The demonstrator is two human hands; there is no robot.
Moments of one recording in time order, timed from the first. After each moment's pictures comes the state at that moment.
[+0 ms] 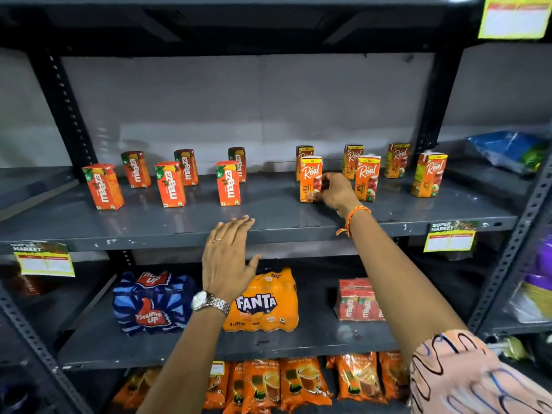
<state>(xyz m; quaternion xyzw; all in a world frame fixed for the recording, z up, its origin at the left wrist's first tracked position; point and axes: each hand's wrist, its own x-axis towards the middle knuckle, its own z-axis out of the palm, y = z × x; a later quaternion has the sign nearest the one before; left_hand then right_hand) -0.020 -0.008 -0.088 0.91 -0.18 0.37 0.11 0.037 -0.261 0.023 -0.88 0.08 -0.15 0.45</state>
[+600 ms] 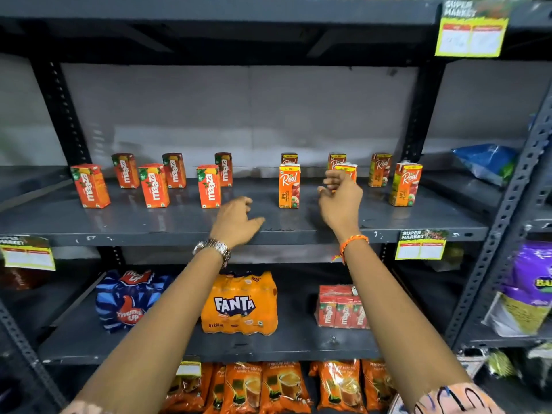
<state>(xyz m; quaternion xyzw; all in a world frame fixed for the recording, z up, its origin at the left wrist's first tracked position) -0.008 -0.077 0.000 0.92 -0.11 0.14 0.34 0.010 -0.301 0.011 -0.76 0.07 -0.37 0.53</state>
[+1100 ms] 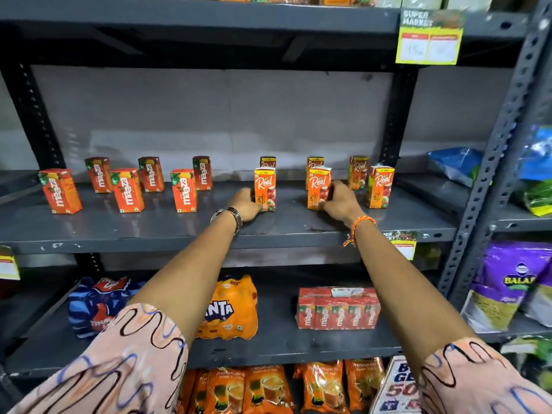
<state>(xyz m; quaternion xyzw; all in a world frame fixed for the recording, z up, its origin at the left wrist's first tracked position) 0.076 -0.149 0.006 0.89 -0.10 0.05 0.44 0.028 -0.389 0.015 -0.91 0.09 -0.20 0.37</state>
